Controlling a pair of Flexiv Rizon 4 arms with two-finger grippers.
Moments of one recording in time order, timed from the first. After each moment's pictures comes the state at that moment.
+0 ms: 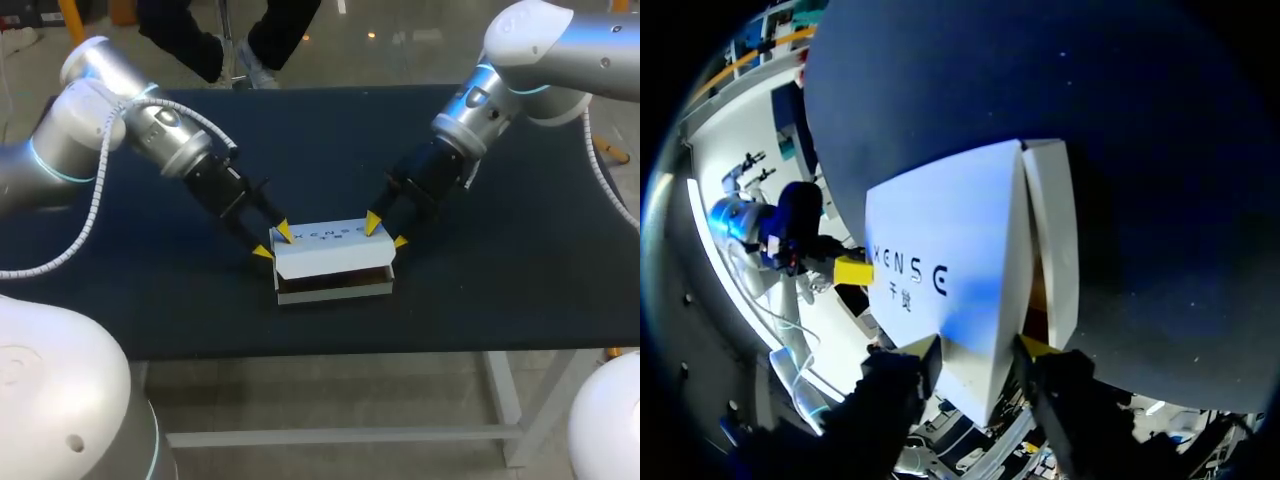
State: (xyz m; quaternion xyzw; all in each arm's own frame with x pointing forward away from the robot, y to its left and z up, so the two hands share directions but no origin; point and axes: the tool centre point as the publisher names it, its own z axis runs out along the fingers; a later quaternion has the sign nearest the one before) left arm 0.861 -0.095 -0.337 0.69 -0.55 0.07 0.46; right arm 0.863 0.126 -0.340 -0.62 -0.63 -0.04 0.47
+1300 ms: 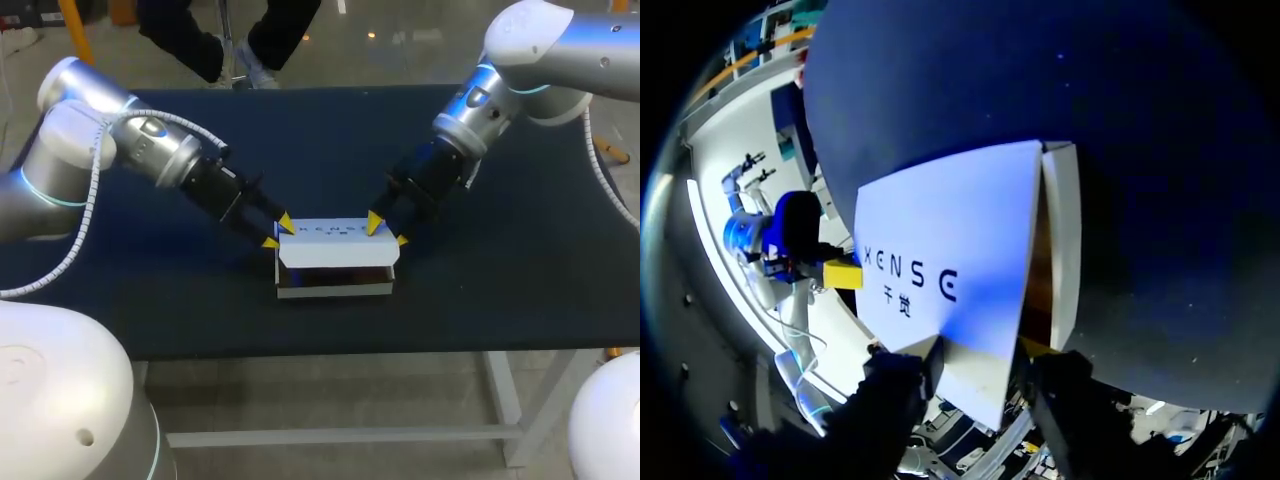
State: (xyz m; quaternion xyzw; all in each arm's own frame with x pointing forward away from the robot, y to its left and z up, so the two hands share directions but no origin) left arm 0.869 -0.107 -0.325 0.70 -0.51 0.14 0.47; right arm 0.864 0.125 -0.341 -0.62 -0.63 -0.04 0.47
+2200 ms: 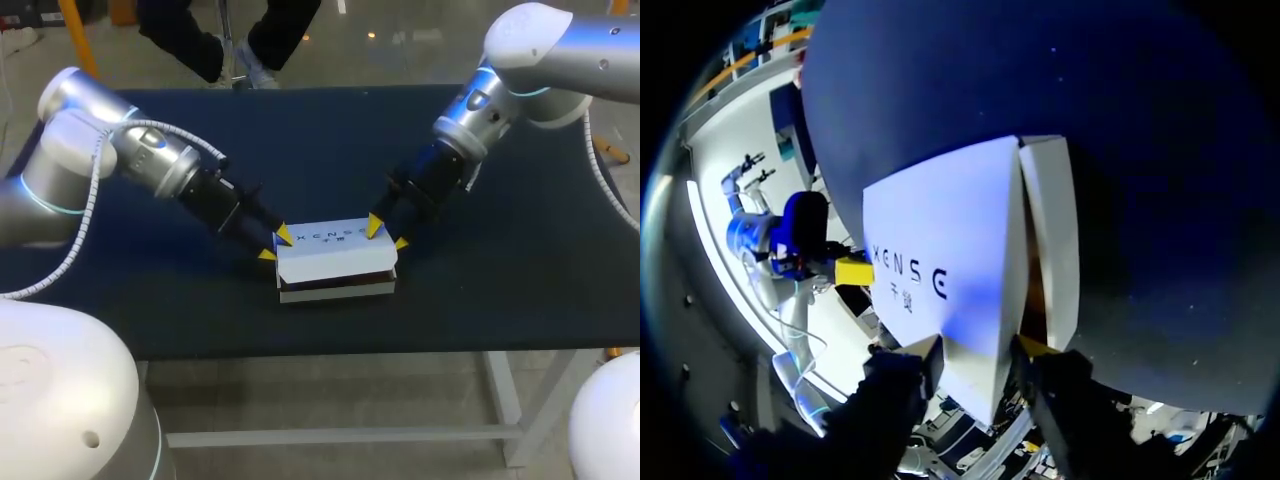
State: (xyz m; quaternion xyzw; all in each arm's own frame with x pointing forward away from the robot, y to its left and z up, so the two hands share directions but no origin) left arm 0.861 -0.100 -0.342 0.70 -0.52 0.13 0.47; right arm 0.862 0.124 -0.345 -0.62 -0.63 -0.04 0.47
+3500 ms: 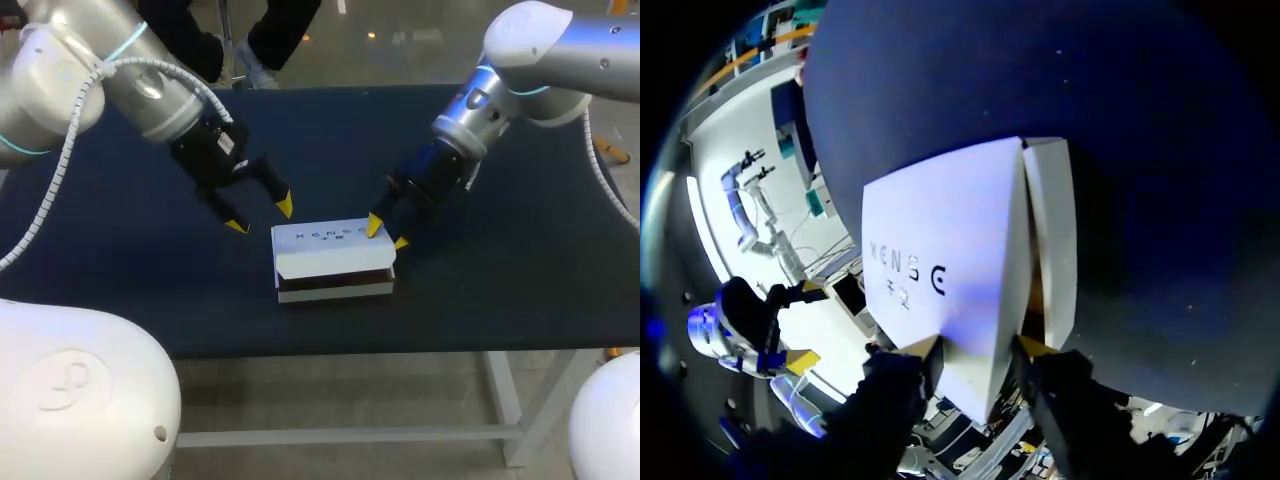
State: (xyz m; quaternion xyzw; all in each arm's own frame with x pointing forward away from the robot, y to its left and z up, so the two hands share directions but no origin) left arm 0.840 -0.079 -0.254 0.59 -0.76 0.18 0.22; right arm 0.862 0.123 -0.344 -0.62 -0.63 -0.04 0.47
